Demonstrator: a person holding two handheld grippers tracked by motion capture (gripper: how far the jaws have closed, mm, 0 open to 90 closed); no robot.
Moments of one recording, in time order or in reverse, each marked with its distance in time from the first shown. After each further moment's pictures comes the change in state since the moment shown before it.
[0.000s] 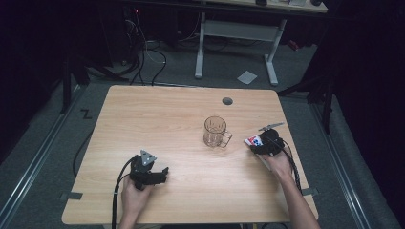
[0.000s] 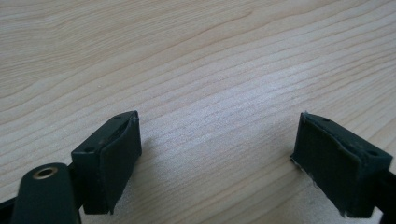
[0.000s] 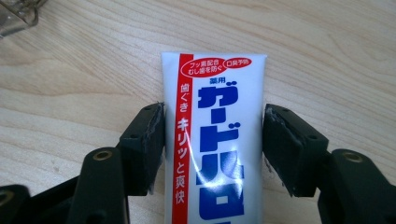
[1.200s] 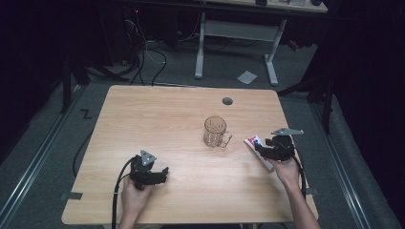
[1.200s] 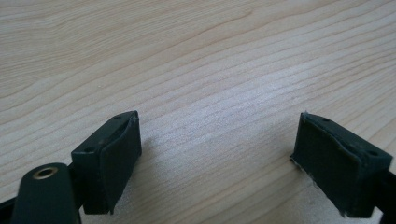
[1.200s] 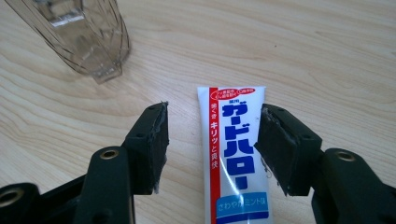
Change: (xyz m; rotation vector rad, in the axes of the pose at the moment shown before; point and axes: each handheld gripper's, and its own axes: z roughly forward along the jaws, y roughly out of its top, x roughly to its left) left arm 0.000 0.000 0.000 0.000 0.000 0.000; right arm 0.005 -0.024 -0.052 -0.247 0.076 0.044
